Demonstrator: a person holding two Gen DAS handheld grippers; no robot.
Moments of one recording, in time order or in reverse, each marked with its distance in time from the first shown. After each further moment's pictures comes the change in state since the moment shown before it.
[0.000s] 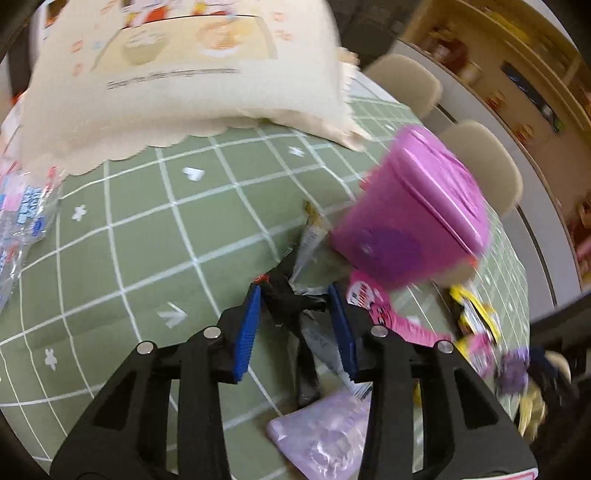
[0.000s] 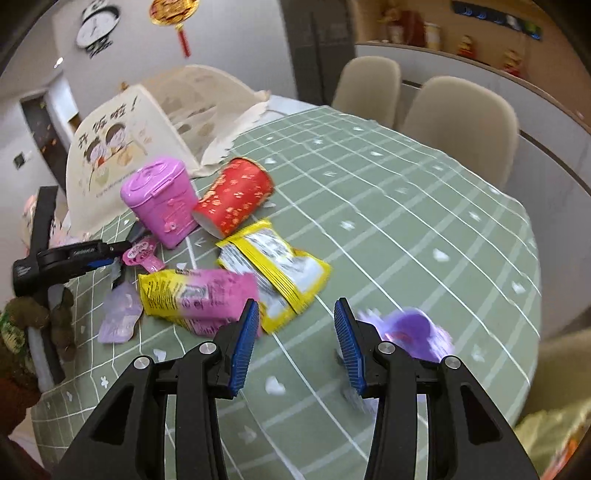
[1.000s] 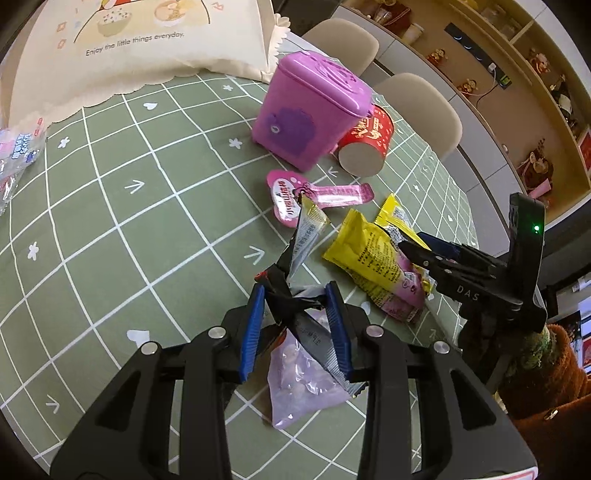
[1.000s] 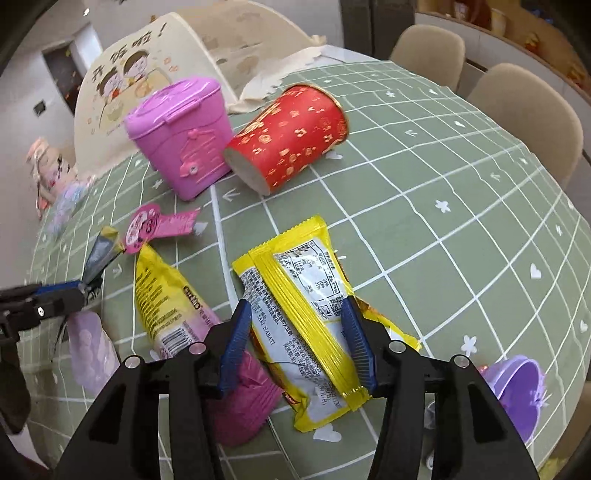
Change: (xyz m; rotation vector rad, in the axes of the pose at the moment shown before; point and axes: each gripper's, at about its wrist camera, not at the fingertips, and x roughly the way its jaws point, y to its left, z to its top) left arm -0.046 -0.021 -0.064 0.093 0.126 -0.181; right arm 0.069 0.035 -0.002 -0.126 0.185 0.079
